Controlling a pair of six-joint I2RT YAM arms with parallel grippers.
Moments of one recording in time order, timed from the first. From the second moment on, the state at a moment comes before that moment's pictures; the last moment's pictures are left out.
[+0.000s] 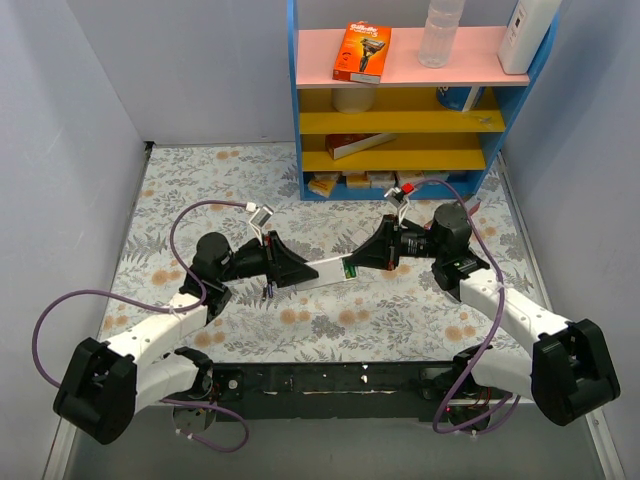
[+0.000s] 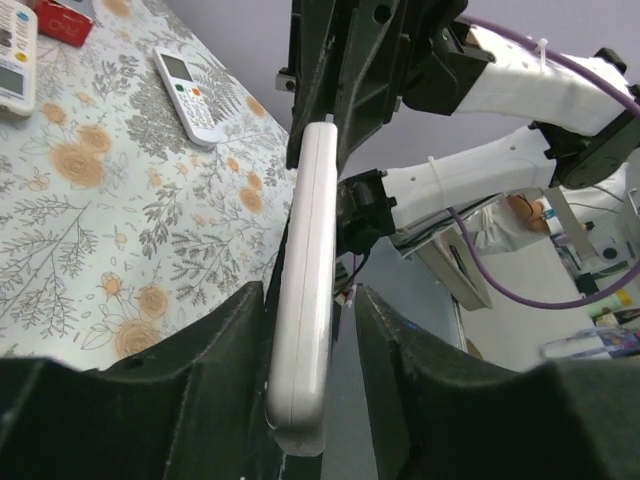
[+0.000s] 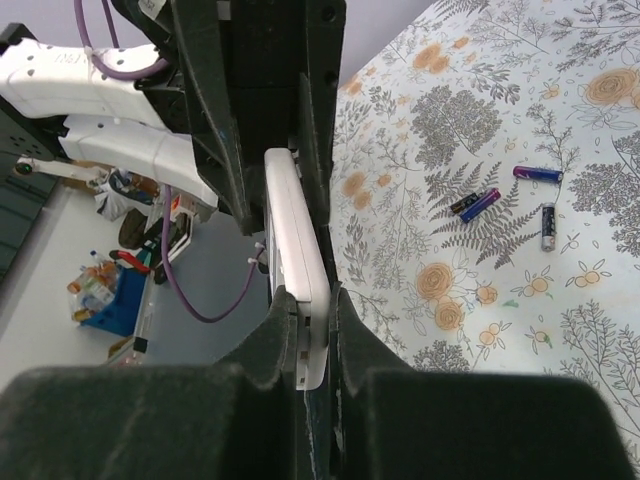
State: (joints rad) left arm -0.48 1.06 0.45 0.67 0.92 -0.87; right arm 0.45 1.16 0.63 0.49 -1.07 0.68
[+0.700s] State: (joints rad) left arm -0.50 0.82 0.32 0.67 0.38 -0.99; right arm 0.53 0.92 0.39 0.64 -0.48 1.08
